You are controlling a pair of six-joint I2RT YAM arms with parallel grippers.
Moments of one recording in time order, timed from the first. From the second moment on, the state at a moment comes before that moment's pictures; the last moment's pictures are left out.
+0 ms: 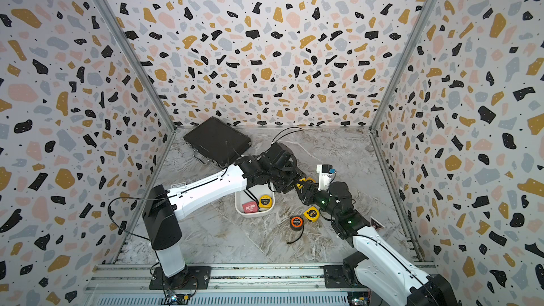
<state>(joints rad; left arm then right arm) -0.95 1.83 1.64 -0.62 0.18 -1.45 0.48 0.86 0.40 0.22 -0.29 0.72</state>
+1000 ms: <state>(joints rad) -0.91 1.60 1.54 -0.76 0.03 -1.29 0.46 1.21 0.40 0.35 -0.44 0.86</state>
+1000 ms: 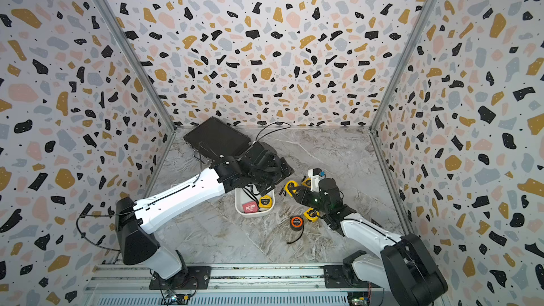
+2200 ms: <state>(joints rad) -0.83 1.48 1.32 -0.84 -0.09 -1.23 0.41 1.60 0.72 -0.08 -0.61 0.77</state>
